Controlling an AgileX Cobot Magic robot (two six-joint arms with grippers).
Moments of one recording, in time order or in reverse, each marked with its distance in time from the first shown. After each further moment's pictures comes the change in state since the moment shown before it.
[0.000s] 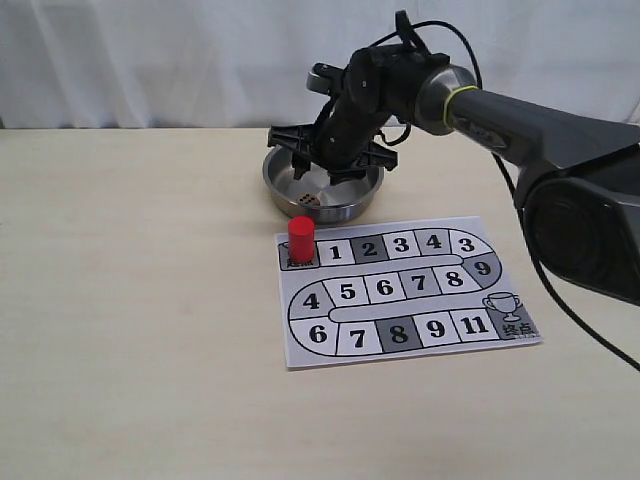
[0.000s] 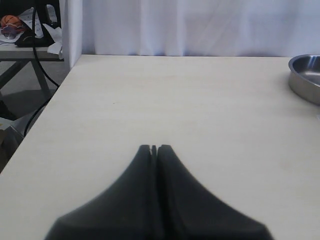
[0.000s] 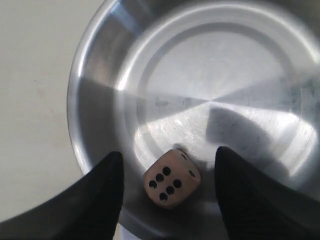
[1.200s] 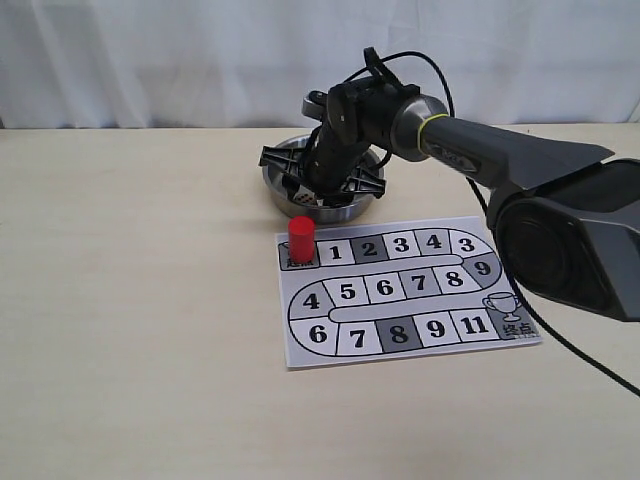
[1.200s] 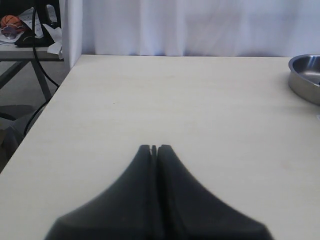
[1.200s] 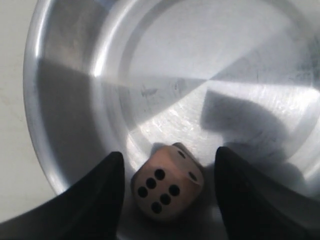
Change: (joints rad) left arm 0.000 0.000 0.000 0.000 0.000 0.000; right arm 0.035 0.065 -0.002 -0.079 -0.038 0.205
